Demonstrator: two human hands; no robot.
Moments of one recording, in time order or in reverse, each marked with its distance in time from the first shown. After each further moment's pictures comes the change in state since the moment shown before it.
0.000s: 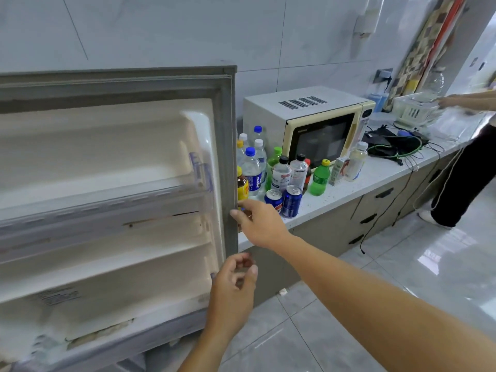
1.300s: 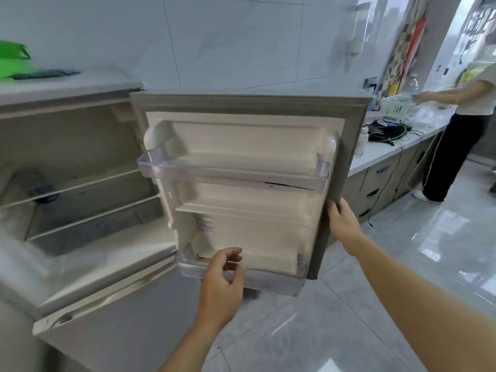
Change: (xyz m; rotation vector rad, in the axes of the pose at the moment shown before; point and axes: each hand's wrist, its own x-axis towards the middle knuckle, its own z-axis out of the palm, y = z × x) left_hand -0.259 0.003 -0.351 0.163 -0.040 0.261; right_hand -0.278 -0.158 0.091 0.383 0.477 0.463
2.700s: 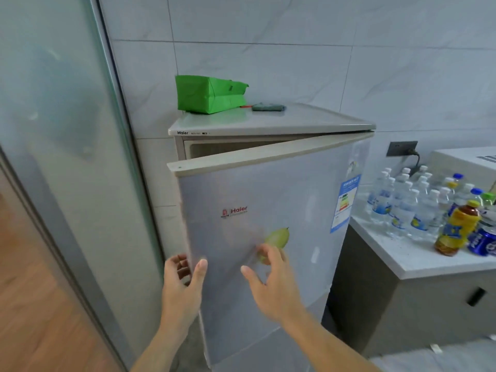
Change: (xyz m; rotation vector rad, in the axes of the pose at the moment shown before) left_hand -0.026 -0.091 -0.430 -0.129 0.718 -0.075; right_hand -0.319 -0.187 0.424 0.004 -0.512 -0.676
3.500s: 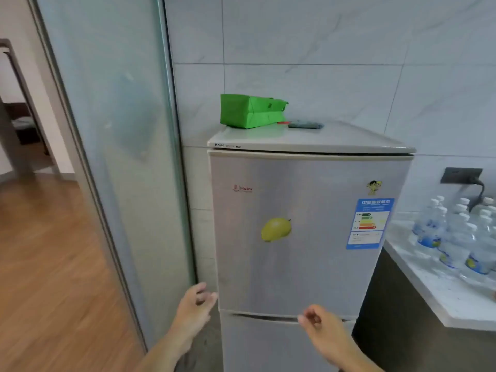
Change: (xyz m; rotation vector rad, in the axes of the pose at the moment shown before) left_hand -0.019 -0.048 -0.017 0.154 -0.014 -0.504; right_hand -0.018 0.090 -0.058 -0.339 -0.437 0.308
